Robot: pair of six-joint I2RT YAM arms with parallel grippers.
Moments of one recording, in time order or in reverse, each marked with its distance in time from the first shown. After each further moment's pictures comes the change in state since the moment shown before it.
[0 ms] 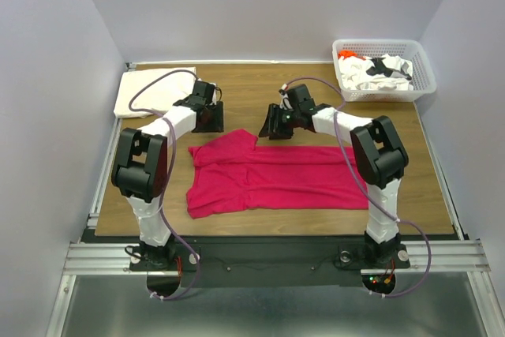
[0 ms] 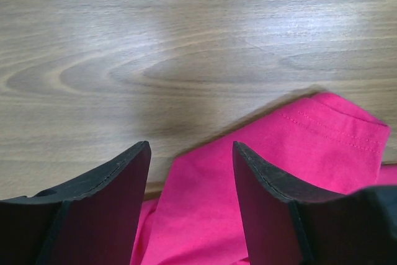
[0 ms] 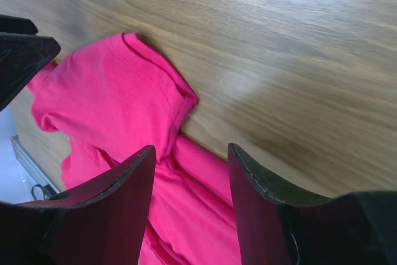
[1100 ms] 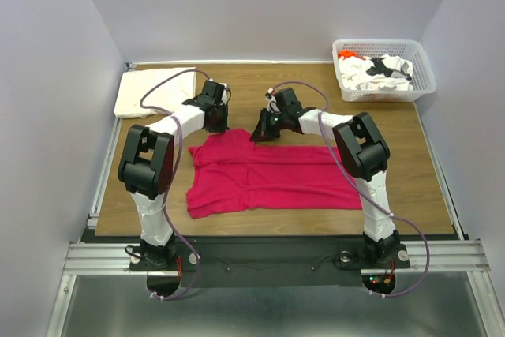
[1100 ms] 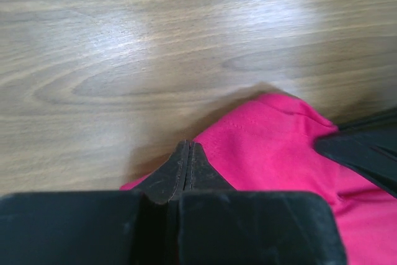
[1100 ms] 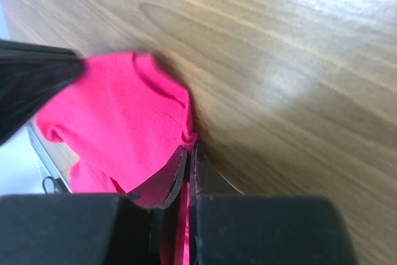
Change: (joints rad) left arm -0.060 0.075 0.056 0.004 0.064 -0.015; right arm 0.051 0.190 0.122 0.100 -0.099 0.045
